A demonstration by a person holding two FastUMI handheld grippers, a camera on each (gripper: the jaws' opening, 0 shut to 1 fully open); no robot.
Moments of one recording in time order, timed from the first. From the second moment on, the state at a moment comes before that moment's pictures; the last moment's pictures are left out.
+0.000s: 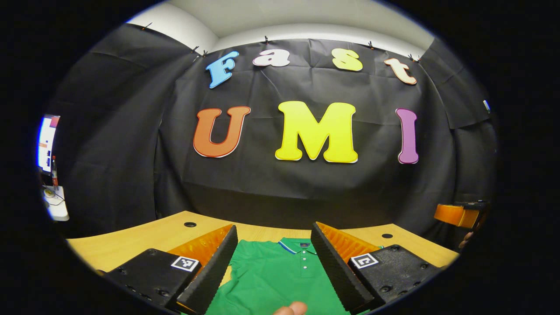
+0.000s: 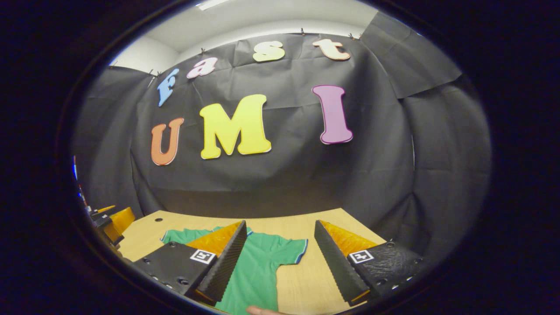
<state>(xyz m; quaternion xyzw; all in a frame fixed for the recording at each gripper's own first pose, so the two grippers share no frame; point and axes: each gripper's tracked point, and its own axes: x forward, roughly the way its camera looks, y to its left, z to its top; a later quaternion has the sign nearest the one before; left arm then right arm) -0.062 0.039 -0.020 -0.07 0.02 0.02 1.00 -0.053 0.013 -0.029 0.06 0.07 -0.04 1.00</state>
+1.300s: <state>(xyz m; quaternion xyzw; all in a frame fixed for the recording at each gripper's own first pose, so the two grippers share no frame) -0.082 0.050 -0.013 -0.07 0.02 0.02 1.00 0.076 -0.005 -0.173 -0.01 0.25 -0.09 0.96</state>
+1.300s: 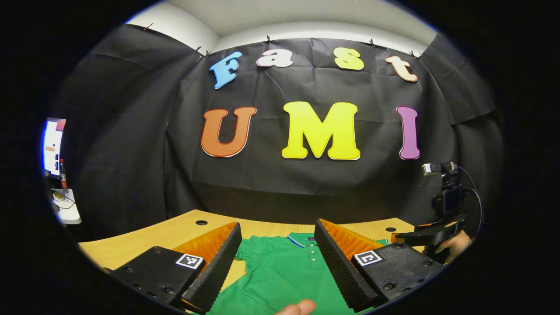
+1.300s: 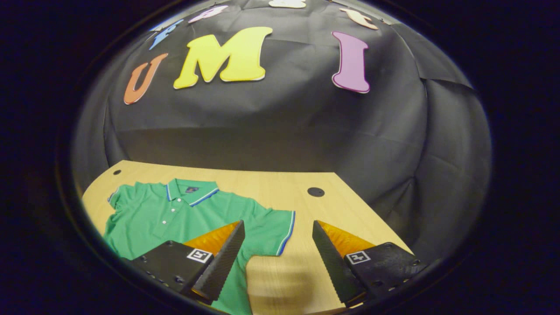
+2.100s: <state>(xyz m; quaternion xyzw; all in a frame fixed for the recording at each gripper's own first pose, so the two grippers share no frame) -0.078 0.060 -0.004 -0.09 0.01 0.01 1.00 0.111 -0.017 -0.270 0.12 0.39 -0.12 0.90</state>
